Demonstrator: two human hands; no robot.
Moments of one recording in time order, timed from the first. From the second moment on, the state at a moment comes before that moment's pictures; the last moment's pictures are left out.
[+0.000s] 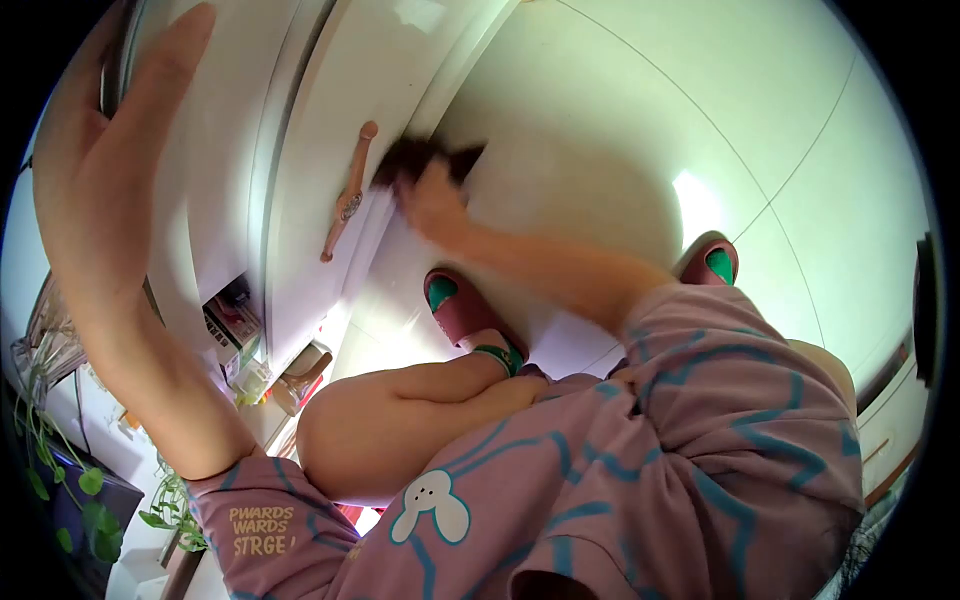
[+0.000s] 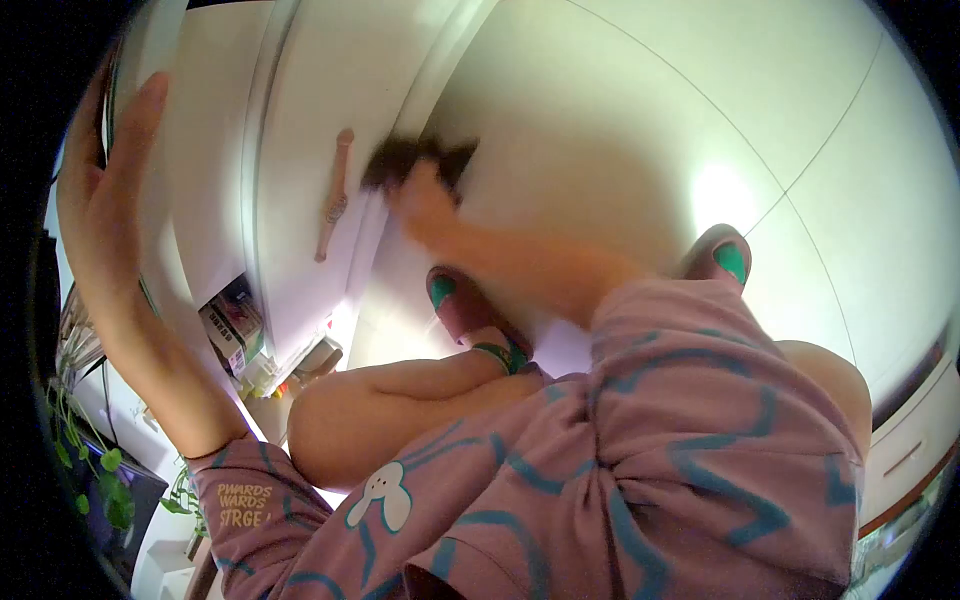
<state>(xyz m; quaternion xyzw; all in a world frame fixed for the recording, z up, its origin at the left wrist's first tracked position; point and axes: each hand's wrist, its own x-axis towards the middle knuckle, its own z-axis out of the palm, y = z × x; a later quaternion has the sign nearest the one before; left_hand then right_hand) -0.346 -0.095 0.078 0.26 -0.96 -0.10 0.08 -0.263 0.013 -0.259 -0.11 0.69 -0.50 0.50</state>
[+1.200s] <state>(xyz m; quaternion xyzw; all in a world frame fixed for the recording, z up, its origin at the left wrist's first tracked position) -0.348 -0.089 0.071 0.15 -0.96 -0.17 0.15 -0.343 -0.001 -0.276 -0.19 0.85 -0.44 0.21</state>
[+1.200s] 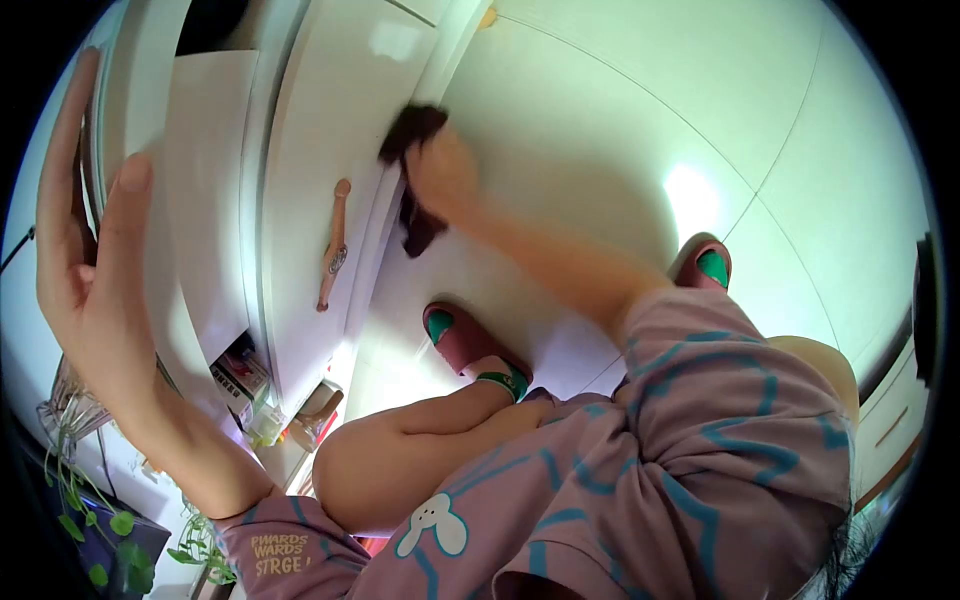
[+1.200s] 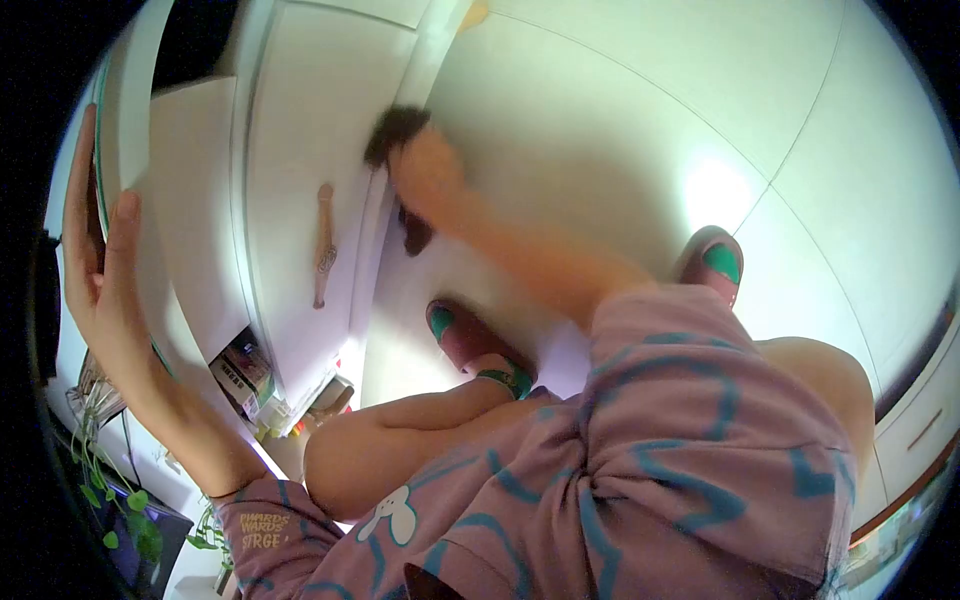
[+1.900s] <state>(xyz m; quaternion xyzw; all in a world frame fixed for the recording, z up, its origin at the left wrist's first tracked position) -0.344 -0.090 0.072 0.17 -0.96 -0.19 0.14 -0.250 0.022 -0.248 -0.33 0.70 -0.44 0.45</state>
